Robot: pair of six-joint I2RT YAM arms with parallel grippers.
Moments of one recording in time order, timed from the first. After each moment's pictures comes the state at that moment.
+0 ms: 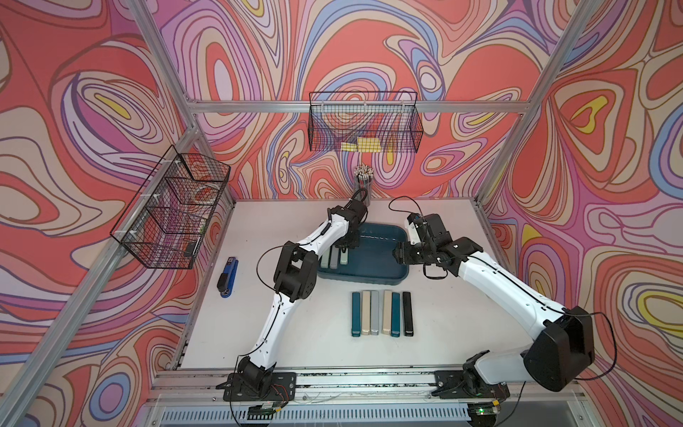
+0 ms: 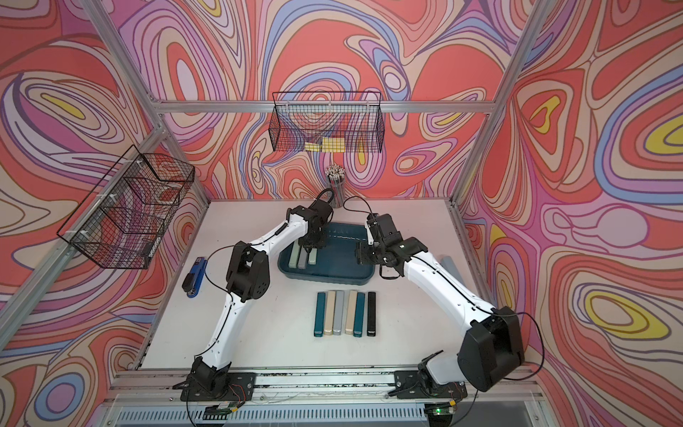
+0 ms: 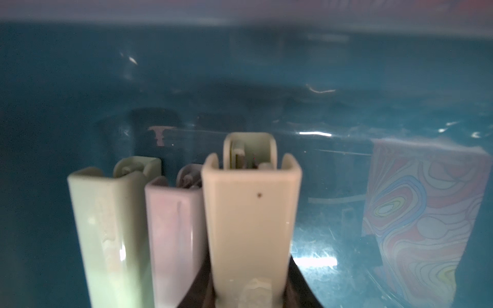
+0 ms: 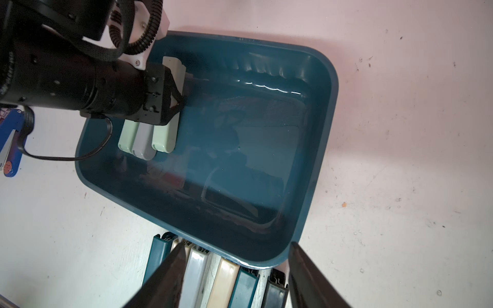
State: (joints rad) left arm -0.53 2.47 2.23 -1.07 -0.18 -0.50; right arm 0.45 1.41 1.20 -0.67 -0.03 0.33
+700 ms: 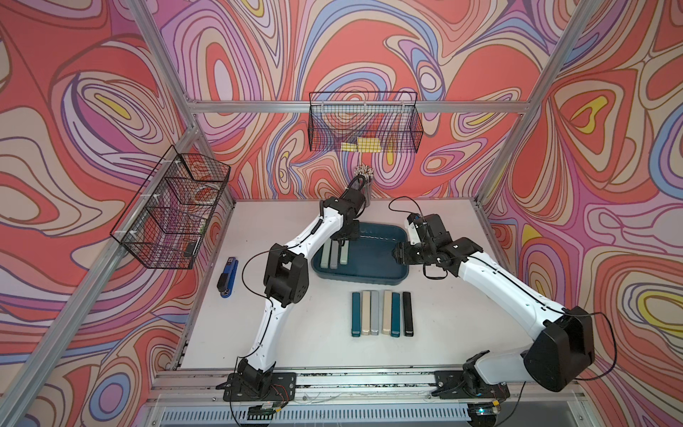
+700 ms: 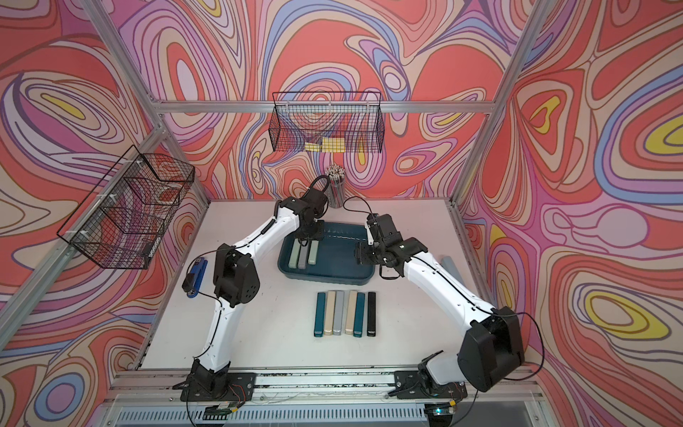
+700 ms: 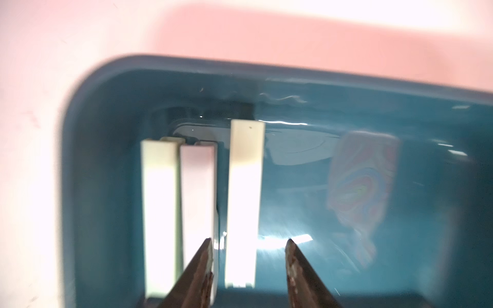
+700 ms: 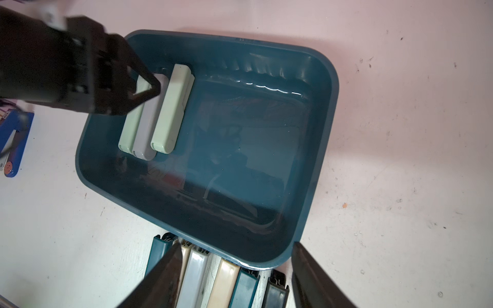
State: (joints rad) left arm -0.53 2.26 2.20 -1.12 -0.11 -0.53; right arm 0.45 1.41 1.20 -0.67 -0.04 0.33
